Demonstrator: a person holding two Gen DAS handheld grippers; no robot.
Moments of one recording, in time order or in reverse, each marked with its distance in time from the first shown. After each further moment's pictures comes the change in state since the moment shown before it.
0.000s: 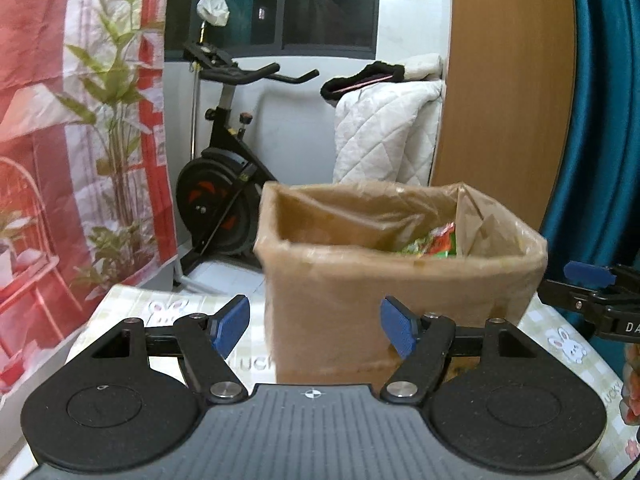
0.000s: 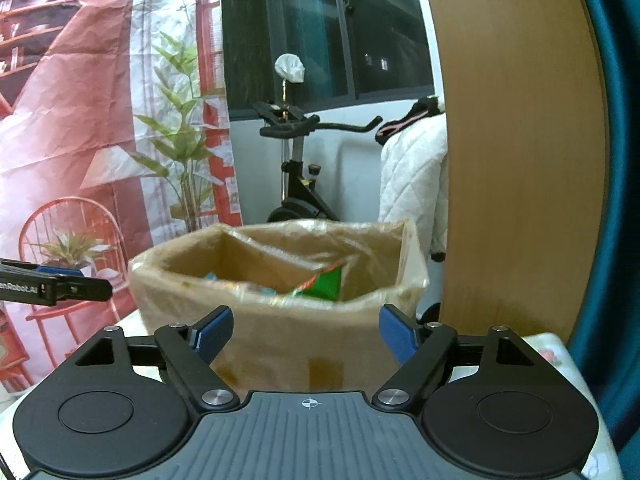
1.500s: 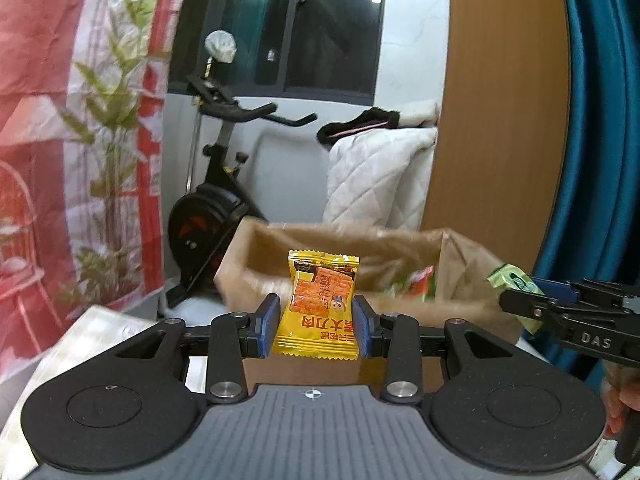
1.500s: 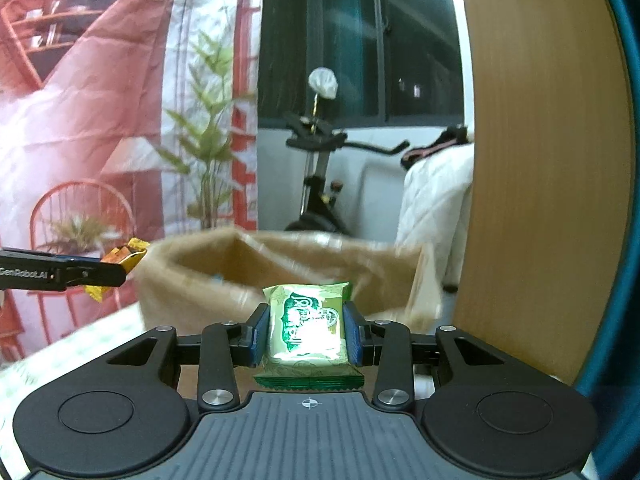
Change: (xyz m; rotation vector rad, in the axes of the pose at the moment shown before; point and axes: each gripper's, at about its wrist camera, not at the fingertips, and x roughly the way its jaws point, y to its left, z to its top) left arm 0.017 -0.017 0.010 -0.046 -0.164 -0.027; right arm 0.018 -0.004 0.013 -0.126 -0.065 0.044
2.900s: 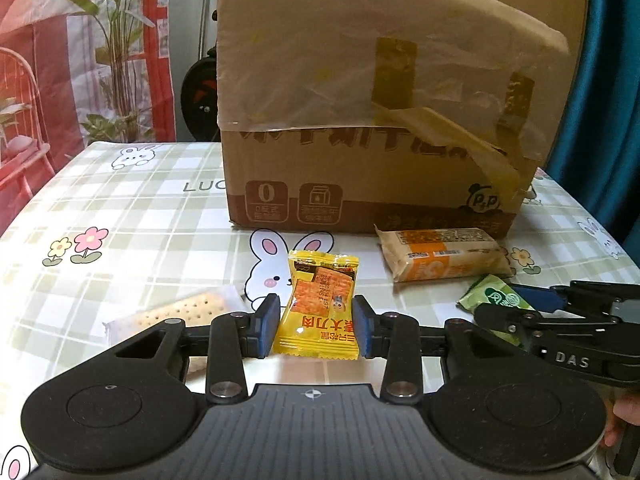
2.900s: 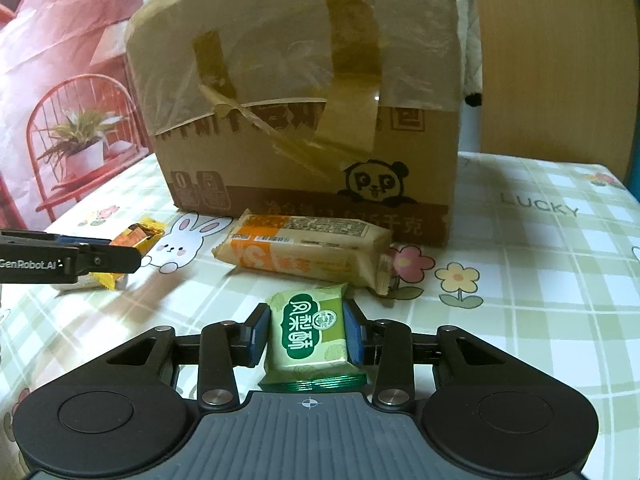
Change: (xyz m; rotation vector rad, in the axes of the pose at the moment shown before) left arm -0.001 -0.005 -0.164 0.001 0.360 0.061; right arm 0.022 0.034 -0.192 0.151 0.380 0.050
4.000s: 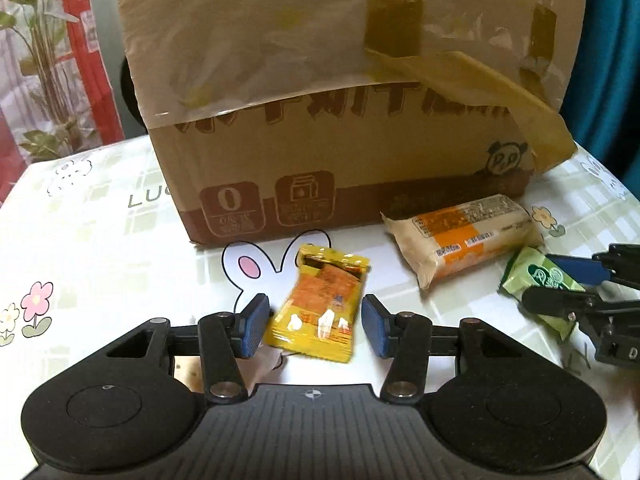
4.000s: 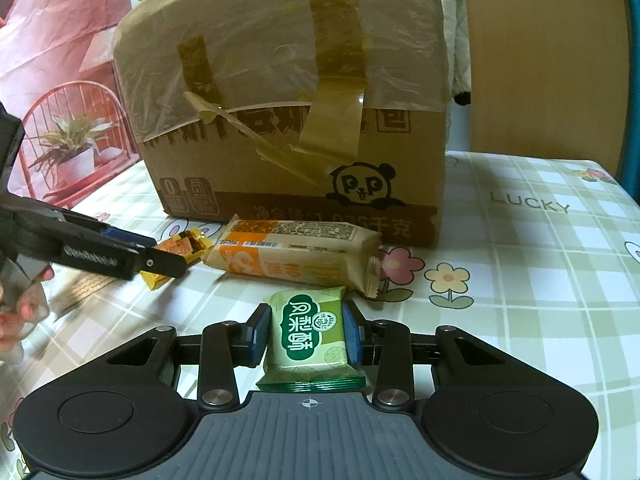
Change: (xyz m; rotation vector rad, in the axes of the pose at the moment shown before) left arm 0.088 0.004 0.028 0.170 0.135 -0.089; right arm -0.001 -0.005 0.002 0.025 -0.010 -0.020
